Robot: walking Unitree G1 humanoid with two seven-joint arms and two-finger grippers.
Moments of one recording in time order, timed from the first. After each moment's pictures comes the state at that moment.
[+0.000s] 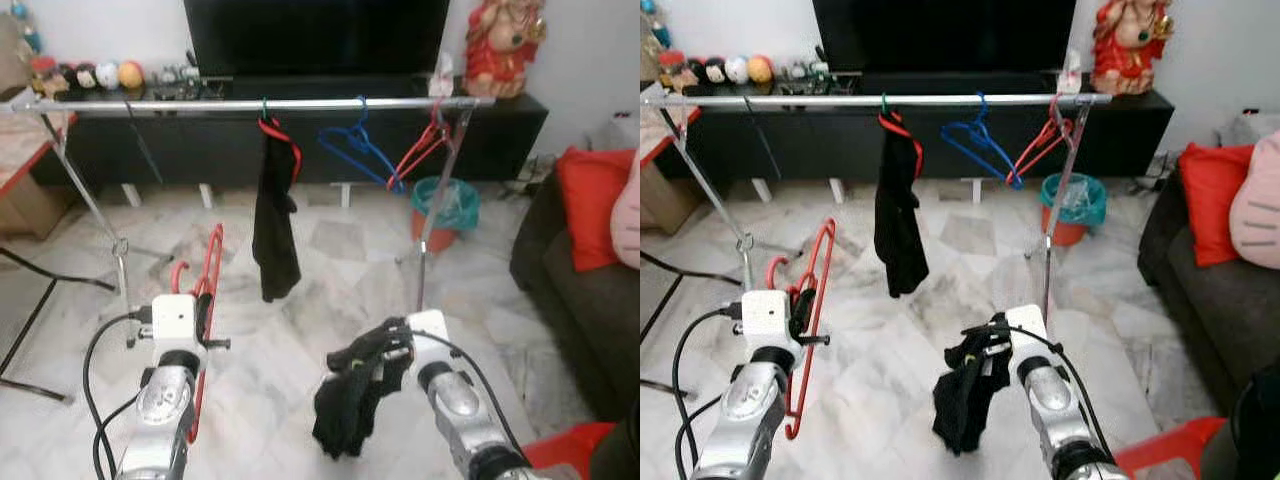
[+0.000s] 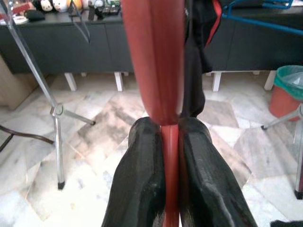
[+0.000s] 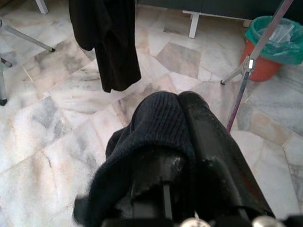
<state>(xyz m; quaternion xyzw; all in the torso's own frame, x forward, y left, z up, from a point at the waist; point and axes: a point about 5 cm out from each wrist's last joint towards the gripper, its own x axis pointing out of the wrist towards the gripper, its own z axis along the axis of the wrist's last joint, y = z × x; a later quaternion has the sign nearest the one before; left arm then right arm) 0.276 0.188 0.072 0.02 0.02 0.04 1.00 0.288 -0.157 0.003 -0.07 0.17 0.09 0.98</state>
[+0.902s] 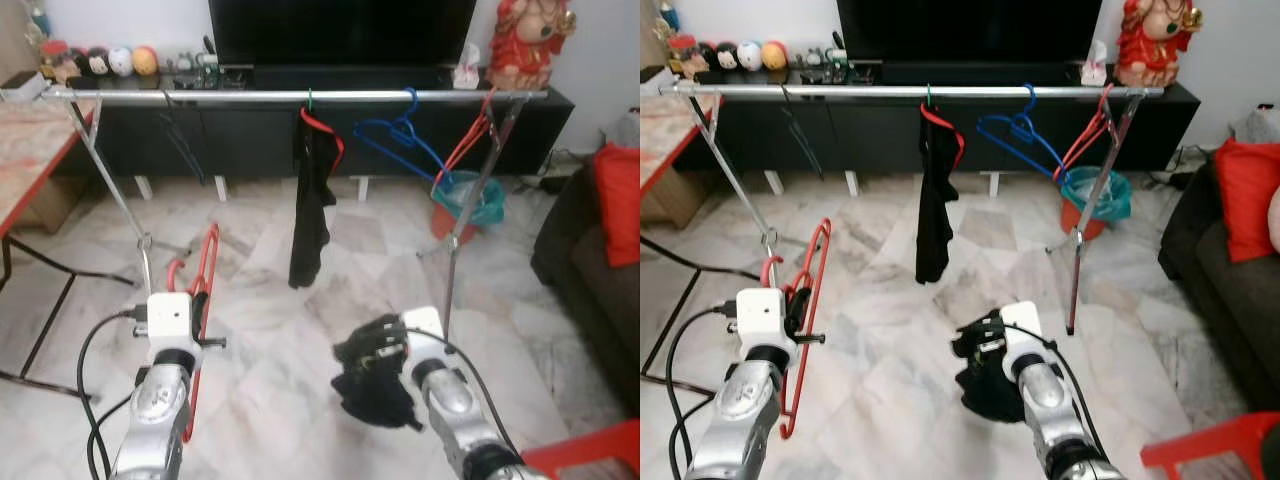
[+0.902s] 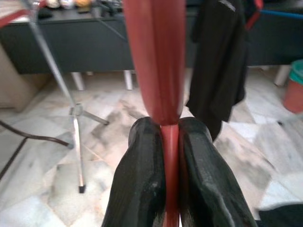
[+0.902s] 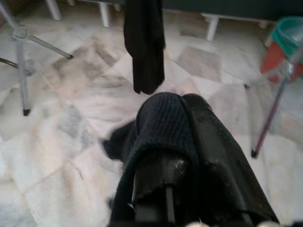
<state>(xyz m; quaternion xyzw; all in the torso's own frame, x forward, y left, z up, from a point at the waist) 0.276 0.186 0.076 0.02 0.02 0.03 1.00 0.293 -0.150 0.007 -0.07 0.16 0.10 0.98</state>
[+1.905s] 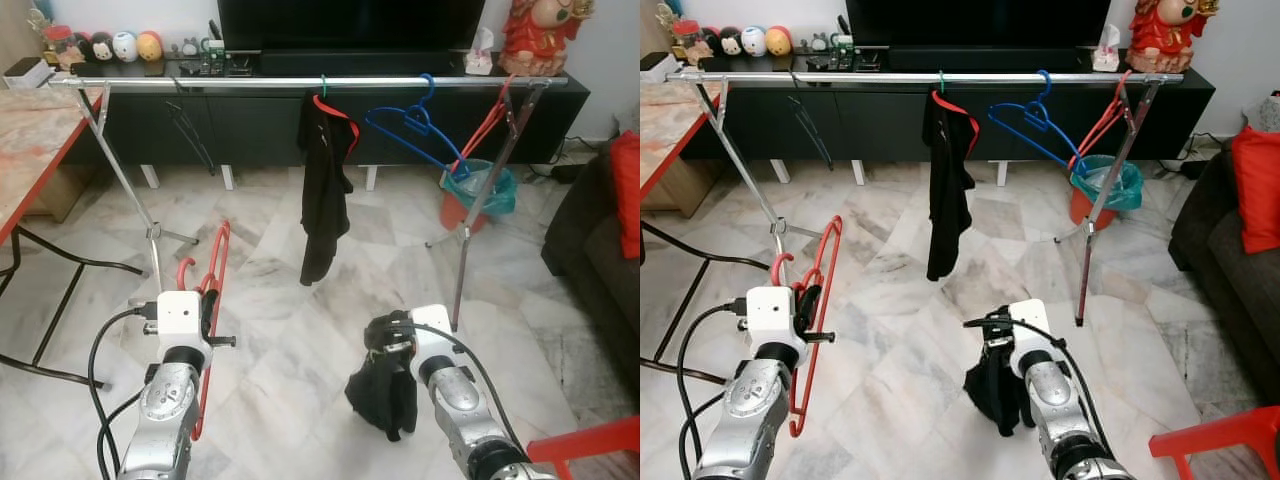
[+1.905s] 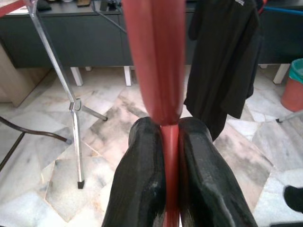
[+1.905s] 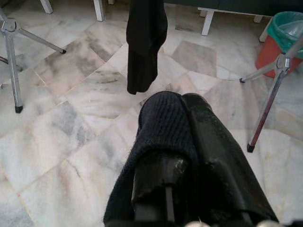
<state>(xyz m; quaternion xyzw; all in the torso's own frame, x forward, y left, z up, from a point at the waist) 0.276 0.184 0.078 0.02 0.02 0.03 1.00 0.294 -0.156 0.008 -0.06 0.16 0.07 0.98</state>
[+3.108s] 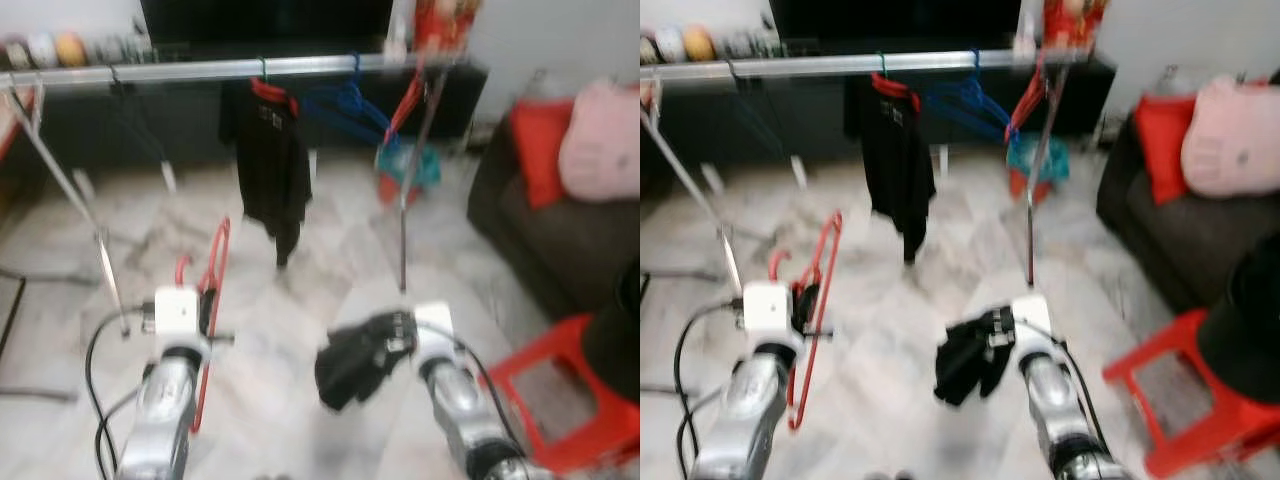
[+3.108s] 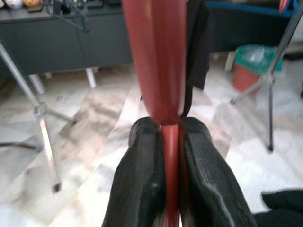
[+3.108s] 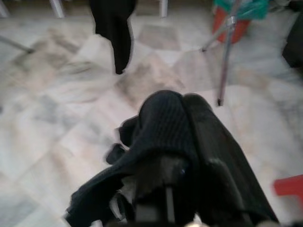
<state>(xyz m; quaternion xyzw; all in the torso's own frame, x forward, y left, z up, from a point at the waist) 0.276 0.184 0.083 0.02 0.01 0.02 1.00 0.297 -0.154 0.010 -0.05 0.16 0.06 0.98</state>
